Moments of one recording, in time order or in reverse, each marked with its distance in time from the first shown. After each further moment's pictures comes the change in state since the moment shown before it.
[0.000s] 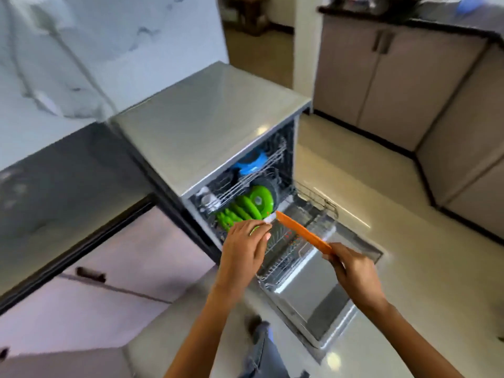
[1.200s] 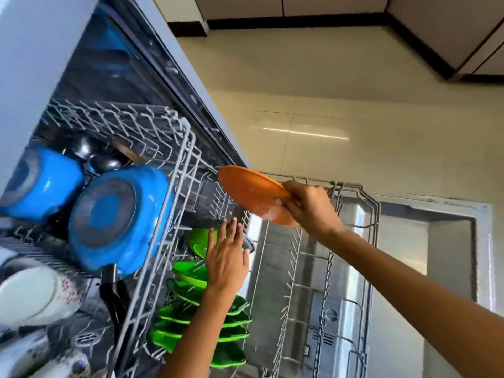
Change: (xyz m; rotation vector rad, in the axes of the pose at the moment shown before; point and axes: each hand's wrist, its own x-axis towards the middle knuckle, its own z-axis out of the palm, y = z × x) left_hand 0.209 -0.339 0.473 0.523 -0.852 0.144; right_hand 0.346 0.266 0.359 0.281 0.012 0.419
